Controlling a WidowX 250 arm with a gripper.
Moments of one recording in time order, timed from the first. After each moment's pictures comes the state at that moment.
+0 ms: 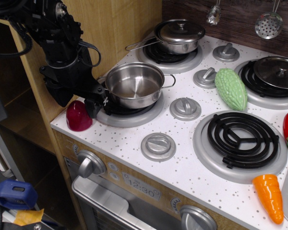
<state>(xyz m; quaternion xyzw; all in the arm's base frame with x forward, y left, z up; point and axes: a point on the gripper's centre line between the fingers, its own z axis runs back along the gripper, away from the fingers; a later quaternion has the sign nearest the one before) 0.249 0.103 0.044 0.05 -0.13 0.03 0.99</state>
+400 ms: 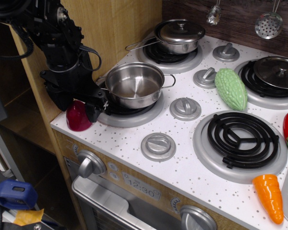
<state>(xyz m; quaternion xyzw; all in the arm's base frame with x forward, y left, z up) 0.247 0.103 0.038 0.05 -0.12 0.03 0.99</state>
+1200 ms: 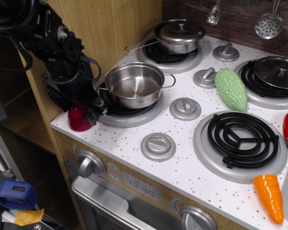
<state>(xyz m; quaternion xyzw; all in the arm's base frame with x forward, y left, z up) 0.251 0.110 0.021 0.07 -0.17 0.01 0.98</state>
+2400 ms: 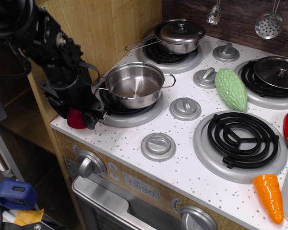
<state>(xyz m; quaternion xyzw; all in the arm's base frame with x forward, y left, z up) 0.245 0.102 0.027 0.07 -0.15 0.04 0.99</state>
